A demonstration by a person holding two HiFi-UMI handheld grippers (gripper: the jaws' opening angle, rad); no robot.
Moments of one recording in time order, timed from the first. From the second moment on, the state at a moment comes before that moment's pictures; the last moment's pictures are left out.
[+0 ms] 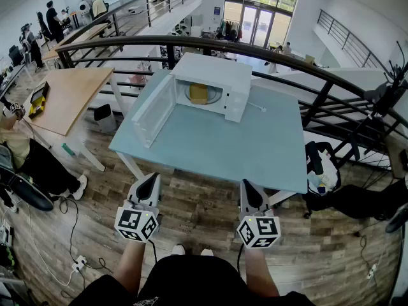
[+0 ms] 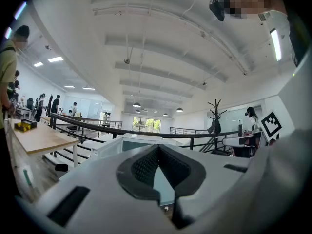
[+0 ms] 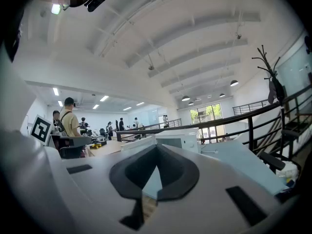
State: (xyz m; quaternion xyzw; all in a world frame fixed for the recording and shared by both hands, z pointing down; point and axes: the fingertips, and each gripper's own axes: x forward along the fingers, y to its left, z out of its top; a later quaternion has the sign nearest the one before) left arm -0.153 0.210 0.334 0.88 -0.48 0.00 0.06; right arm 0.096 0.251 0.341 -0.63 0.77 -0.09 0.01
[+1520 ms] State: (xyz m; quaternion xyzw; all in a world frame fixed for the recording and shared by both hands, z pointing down) left arm -0.101 0.269 0.340 0.86 -0.51 0.00 0.05; right arm 0.131 0.293 0.334 -0.55 0.82 -0.11 0.06
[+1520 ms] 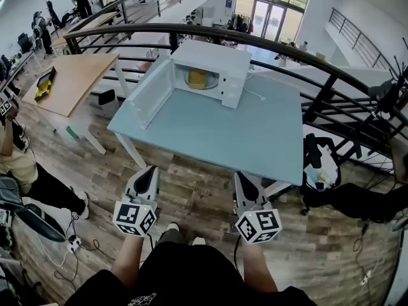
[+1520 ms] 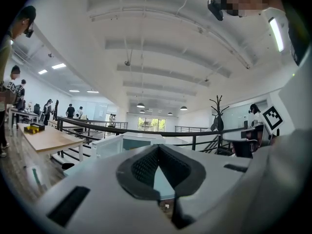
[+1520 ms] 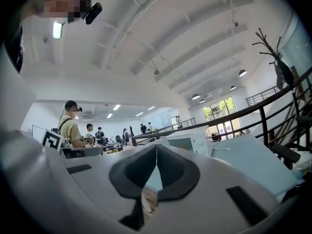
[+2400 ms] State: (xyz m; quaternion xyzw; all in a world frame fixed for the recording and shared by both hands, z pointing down) left arm -0.096 0.181 0.353 0.87 -0.49 0.00 0.07; right arm 0.122 0.224 0.339 -0.57 0.82 -0.10 0.04
